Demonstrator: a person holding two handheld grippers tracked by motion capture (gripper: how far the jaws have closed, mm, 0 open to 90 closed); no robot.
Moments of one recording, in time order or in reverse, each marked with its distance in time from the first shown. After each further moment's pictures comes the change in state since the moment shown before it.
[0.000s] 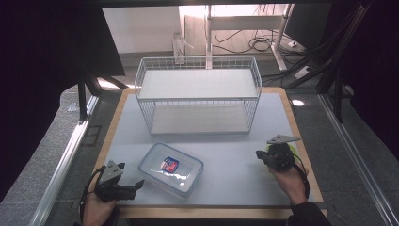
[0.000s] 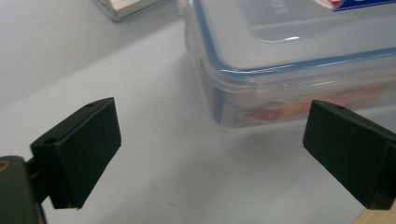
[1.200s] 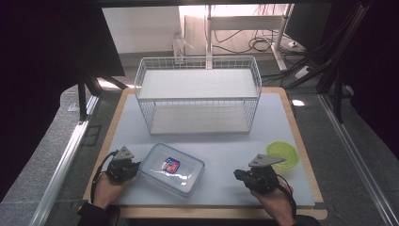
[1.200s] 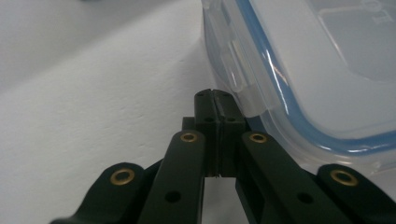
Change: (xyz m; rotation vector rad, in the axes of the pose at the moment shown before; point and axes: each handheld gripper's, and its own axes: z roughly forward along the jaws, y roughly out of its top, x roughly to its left) left arm 0.019 0.027 0.049 0.139 -0.139 0.009; right arm 0.085 -0.016 -0.012 -0.040 0.202 -0.086
